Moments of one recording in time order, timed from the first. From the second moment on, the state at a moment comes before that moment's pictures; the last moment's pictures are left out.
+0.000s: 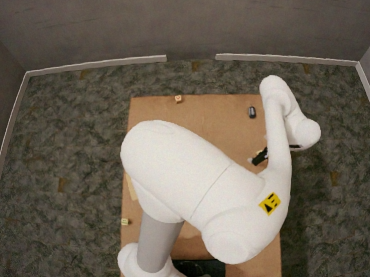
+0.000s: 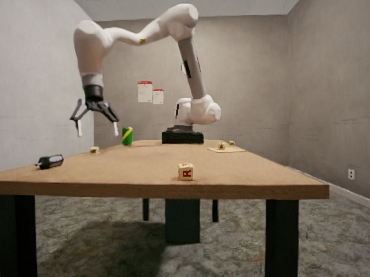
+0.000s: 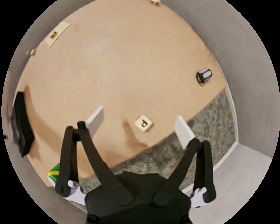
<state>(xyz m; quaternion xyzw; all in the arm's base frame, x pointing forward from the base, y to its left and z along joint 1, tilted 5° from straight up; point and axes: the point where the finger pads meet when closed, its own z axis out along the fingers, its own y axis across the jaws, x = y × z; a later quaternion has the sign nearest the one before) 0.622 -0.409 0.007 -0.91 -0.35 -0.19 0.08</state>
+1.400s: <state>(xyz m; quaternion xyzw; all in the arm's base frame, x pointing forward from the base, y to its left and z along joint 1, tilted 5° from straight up) 0.643 -0.131 0.053 -0.57 -0.81 -0.15 0.03</state>
